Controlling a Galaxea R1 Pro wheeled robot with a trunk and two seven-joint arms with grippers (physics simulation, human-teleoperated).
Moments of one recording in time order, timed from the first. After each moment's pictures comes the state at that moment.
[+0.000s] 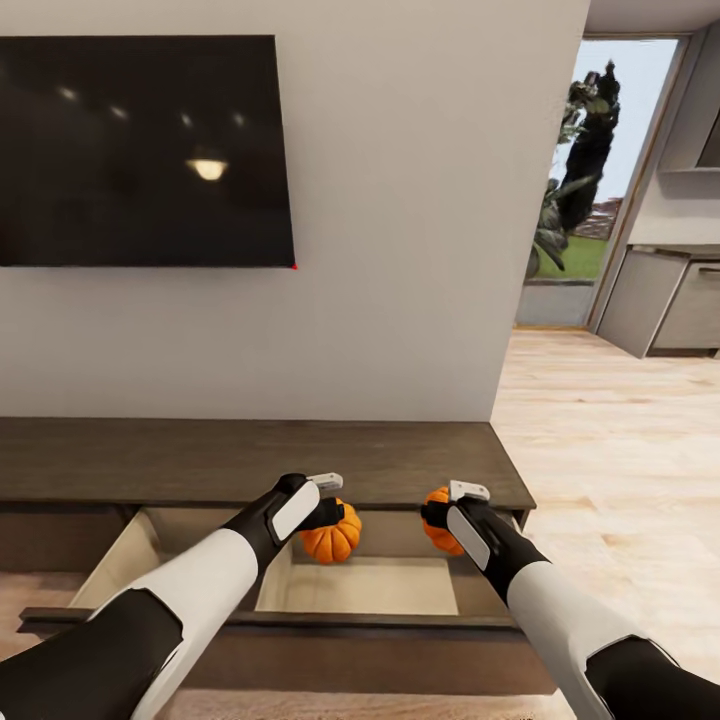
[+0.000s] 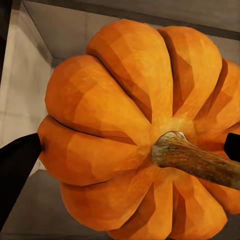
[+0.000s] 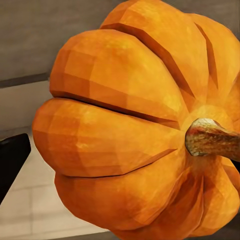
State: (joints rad) left arm -0.96 -0.16 -0.53 -0.40 0.90 0.61 0.47; right arm -0.84 0.03 0.33 -0.49 -0.57 0.43 -0.32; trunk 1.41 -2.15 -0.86
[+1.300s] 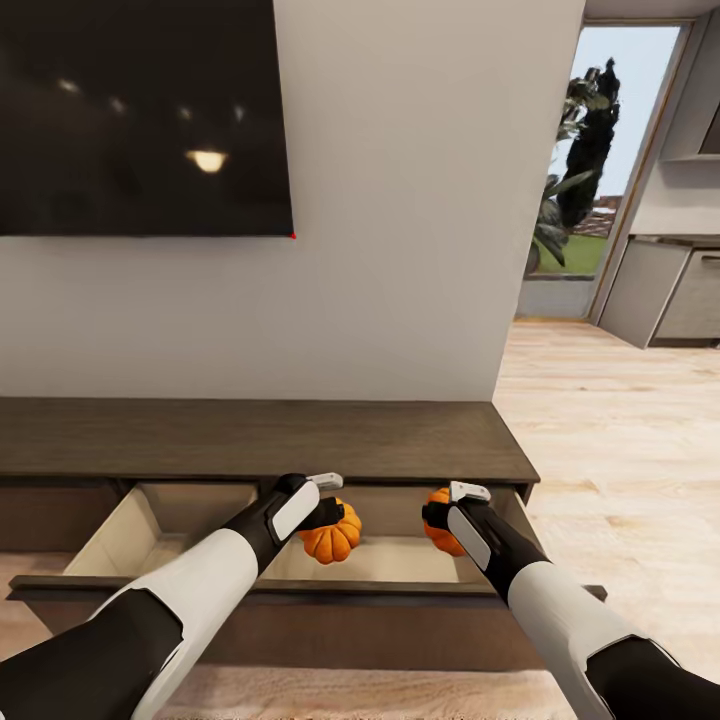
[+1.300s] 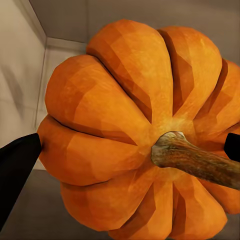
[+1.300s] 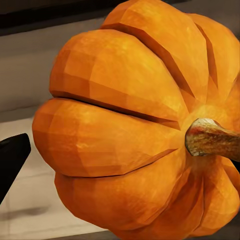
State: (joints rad) left arm -0.96 -0.16 -0.53 -0.40 0.90 0.61 0.47; right arm -0.84 0.03 0.33 -0.48 -0.57 0.44 -0.32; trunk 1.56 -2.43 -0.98
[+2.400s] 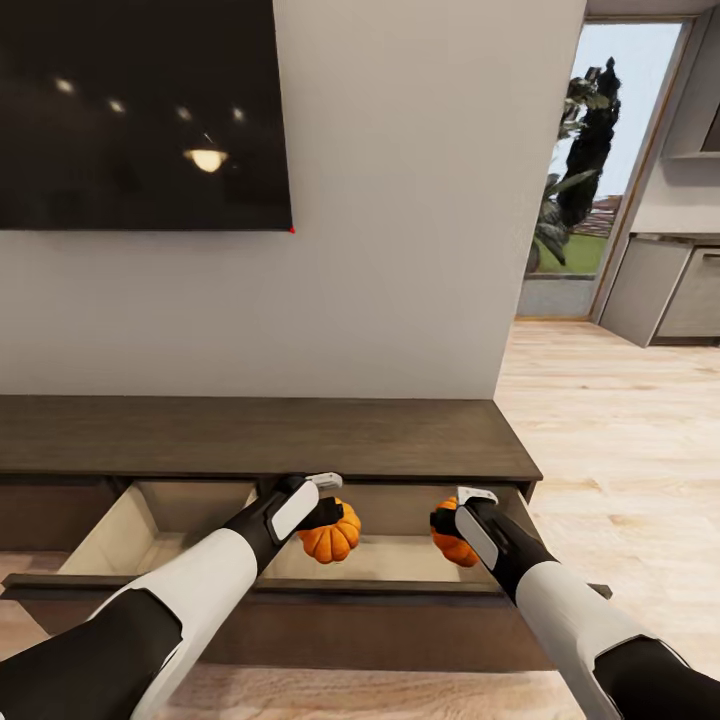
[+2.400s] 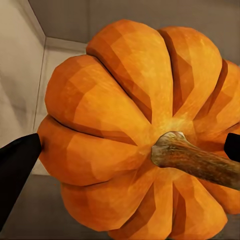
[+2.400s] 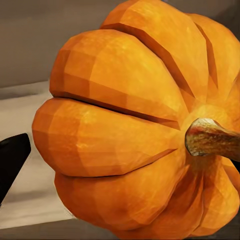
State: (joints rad) left arm -0.96 -0.16 -0.53 -0.40 0.89 0.61 0.47; right arm -0.84 0.00 0.33 -0.49 -0.57 0.53 -0.33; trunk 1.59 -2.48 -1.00
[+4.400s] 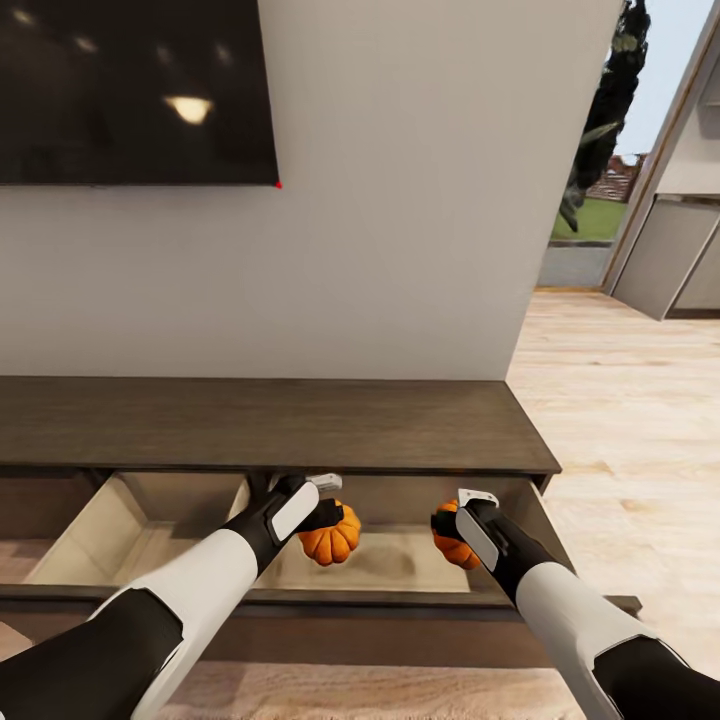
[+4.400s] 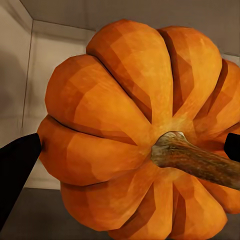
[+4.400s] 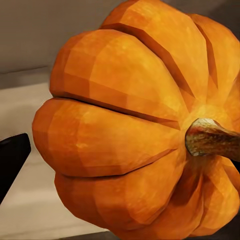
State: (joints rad) left arm -0.96 -0.16 -0.53 -0.40 0.90 0.61 0.47; right arm -0.84 0.00 0.33 -0.47 -0.57 0.52 -0.33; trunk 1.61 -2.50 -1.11
